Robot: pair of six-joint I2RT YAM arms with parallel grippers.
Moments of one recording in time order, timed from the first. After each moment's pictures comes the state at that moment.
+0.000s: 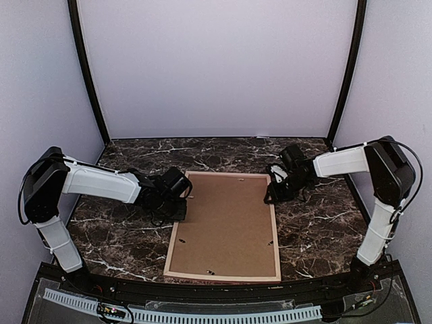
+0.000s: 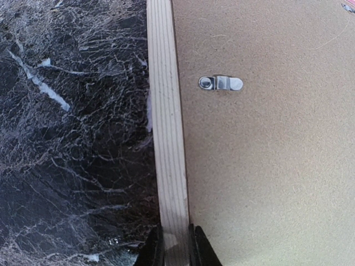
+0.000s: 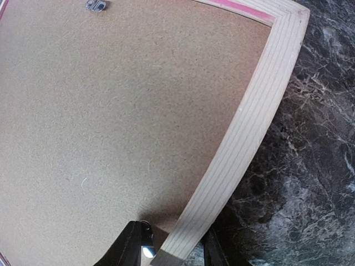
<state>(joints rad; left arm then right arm) -0.84 1.74 1.00 -0.41 -0.25 -0.70 0.48 1.83 1.07 -0.39 -0.24 0.17</state>
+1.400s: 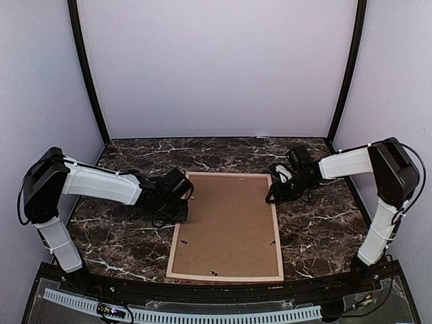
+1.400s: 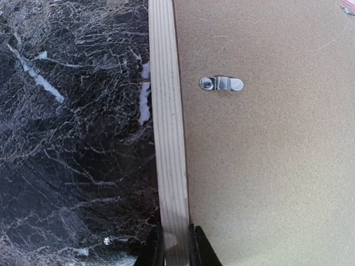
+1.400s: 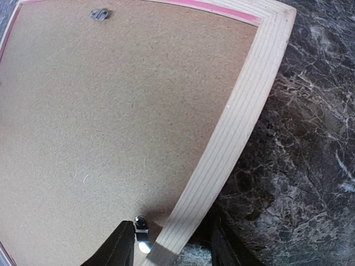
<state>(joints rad) -0.86 1.74 1.00 -0.40 -0.26 -0.74 0.42 1.80 1.00 -0.31 -0.31 0.14</state>
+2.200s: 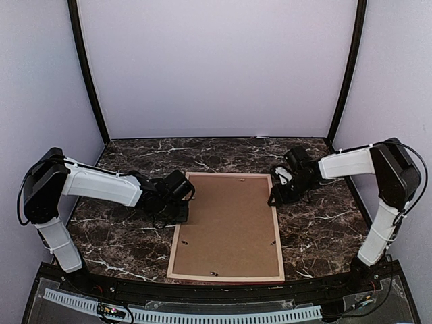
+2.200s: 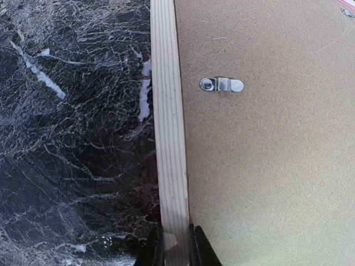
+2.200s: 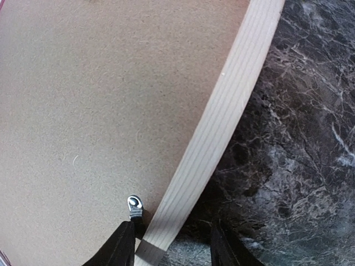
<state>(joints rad) -0.88 1.74 0.99 -0.40 -0.28 -0.77 0.45 1.77 1.01 -0.39 -0.26 0.14</state>
